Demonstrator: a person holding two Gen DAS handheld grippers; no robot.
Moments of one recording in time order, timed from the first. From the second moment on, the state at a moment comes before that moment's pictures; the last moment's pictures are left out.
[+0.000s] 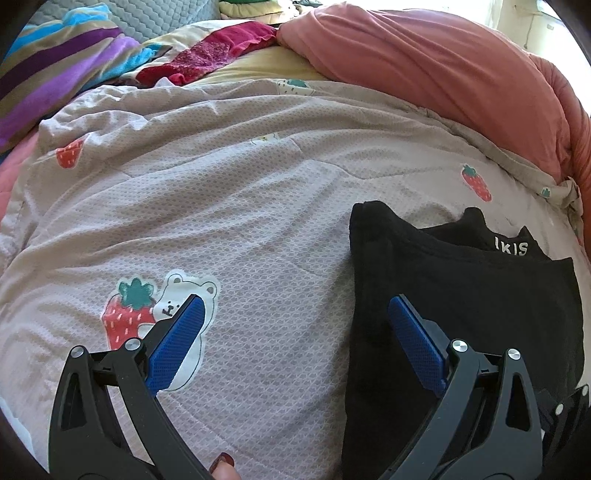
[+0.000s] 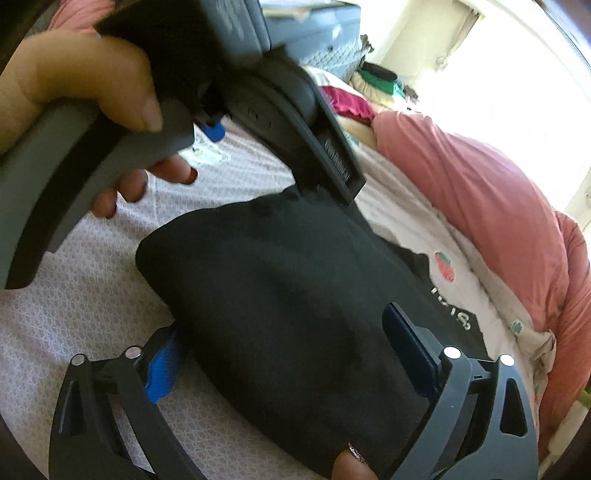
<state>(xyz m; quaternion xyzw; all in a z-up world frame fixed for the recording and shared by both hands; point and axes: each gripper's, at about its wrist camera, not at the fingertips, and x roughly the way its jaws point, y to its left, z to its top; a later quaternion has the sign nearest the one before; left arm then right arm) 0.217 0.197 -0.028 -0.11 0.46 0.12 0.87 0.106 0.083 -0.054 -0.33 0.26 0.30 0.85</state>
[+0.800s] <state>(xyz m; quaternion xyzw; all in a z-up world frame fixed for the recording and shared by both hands) 0.247 0.162 -0.037 -0.22 0.50 0.00 0.84 0.100 0.029 -0.017 -0.23 0.23 0.34 0.88</state>
